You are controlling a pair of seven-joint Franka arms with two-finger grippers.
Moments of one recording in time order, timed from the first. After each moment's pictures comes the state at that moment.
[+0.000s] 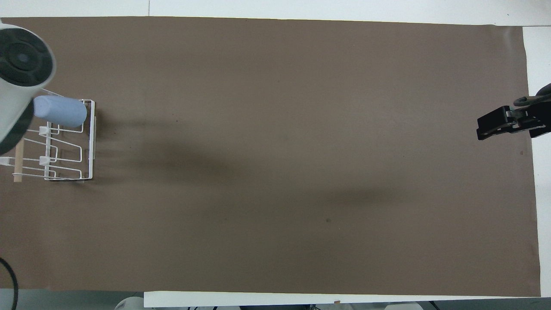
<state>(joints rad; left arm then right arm) -0.07 0.06 -0.12 -1.74 0.92 1.79 -1.31 0.02 0.01 -0.03 -1.57 -0.06 1.43 -0.03</state>
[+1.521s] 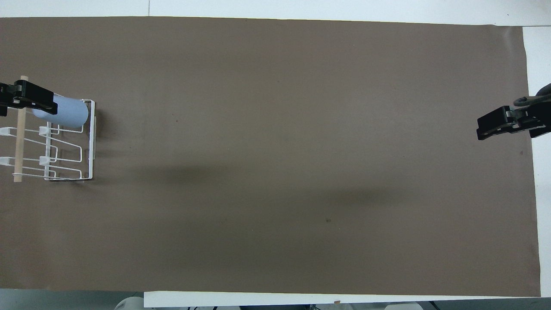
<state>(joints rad) 0.02 0.05 -0.12 -1.56 0.02 1.56 -0.04 0.02 0.01 -0.03 -1.57 -0.06 1.43 -0.03</state>
